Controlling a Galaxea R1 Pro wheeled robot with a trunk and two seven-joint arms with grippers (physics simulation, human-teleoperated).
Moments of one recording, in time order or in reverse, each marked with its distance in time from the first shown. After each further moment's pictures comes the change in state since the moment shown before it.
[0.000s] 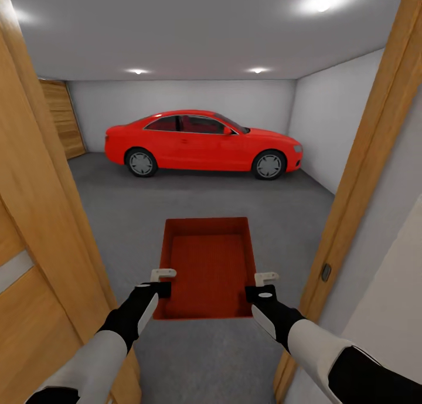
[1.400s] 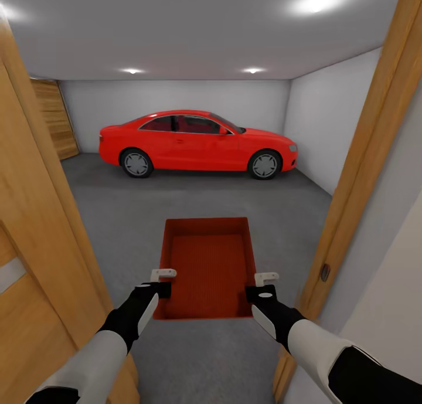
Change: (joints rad) left arm 0.000 0.000 0.000 0.000 0.000 0.000 0.000; right arm 0.000 0.000 0.001 0.000 -0.001 0.000 0.001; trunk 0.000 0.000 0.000
